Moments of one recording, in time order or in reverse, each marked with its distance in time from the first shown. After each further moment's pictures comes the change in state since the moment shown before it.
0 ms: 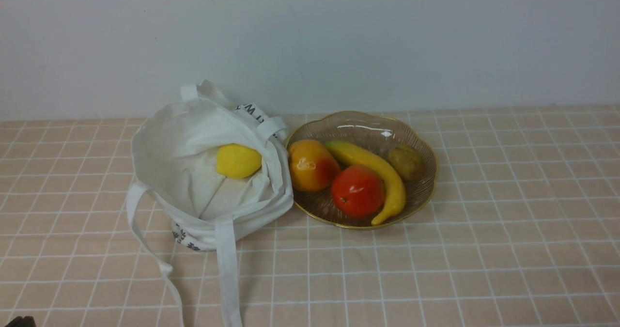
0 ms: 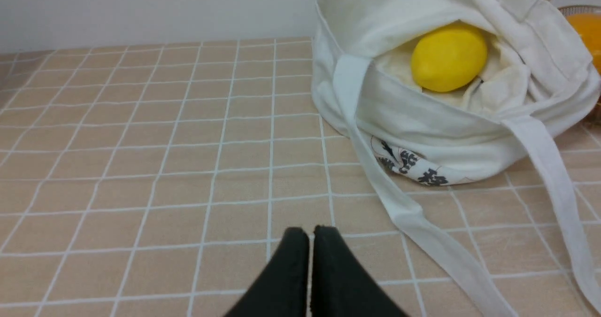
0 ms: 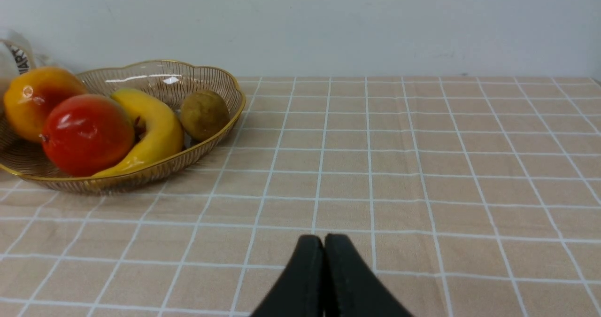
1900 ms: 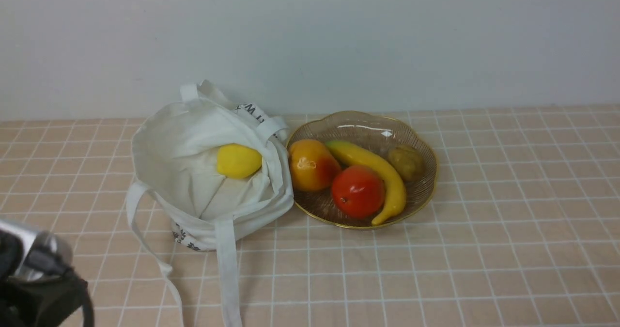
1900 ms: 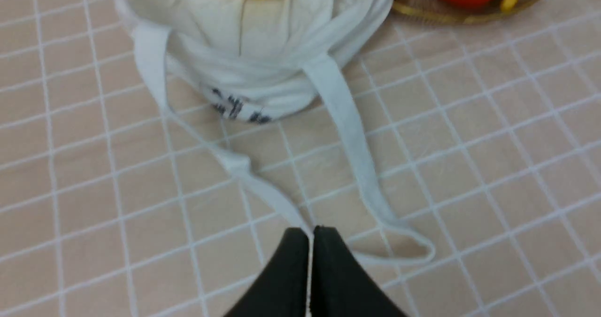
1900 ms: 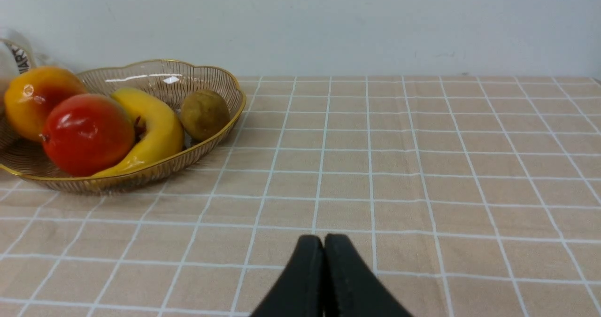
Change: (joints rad) right arm 0.000 0.000 0.000 0.000 0.000 0.000; left arm -0.553 0.512 -0.526 0.236 0.380 -0.380
